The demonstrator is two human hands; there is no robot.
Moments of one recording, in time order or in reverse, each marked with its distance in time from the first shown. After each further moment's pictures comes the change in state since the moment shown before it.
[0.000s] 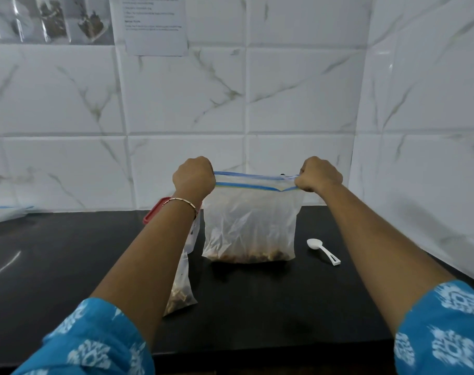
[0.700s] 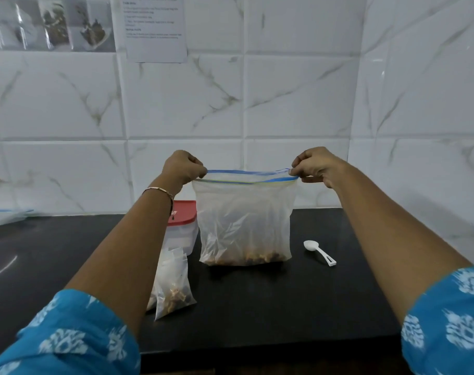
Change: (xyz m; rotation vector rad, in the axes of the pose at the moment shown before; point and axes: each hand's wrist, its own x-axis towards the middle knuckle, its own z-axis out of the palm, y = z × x) left_hand 0.017 -0.020 -0.030 -0.561 -0.145 -0.098; right_hand 0.000 -0.002 -0.038 0.737 -0.216 0.058
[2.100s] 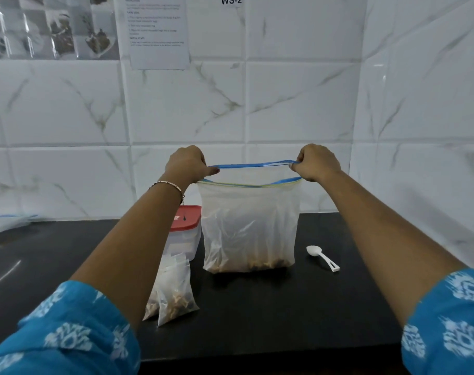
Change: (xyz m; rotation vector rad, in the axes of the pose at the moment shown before) left_hand 0.002 0.023 -0.007 0.504 0.039 0.184; right_hand 0.011 -0.007 0.008 -0.691 0.269 -0.265
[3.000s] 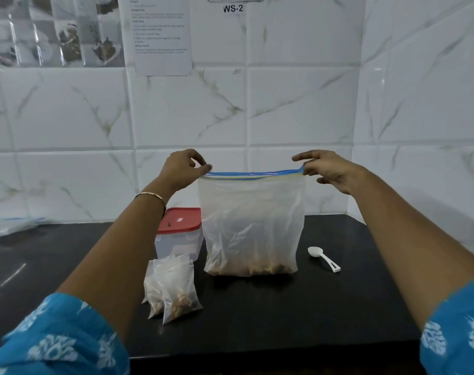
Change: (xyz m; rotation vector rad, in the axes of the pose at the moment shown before) left_hand -0.015 -0.025 -0.005 -0.386 0.044 0.052; right_hand -0.011 0.026 -0.022 0.721 -0.334 0.133
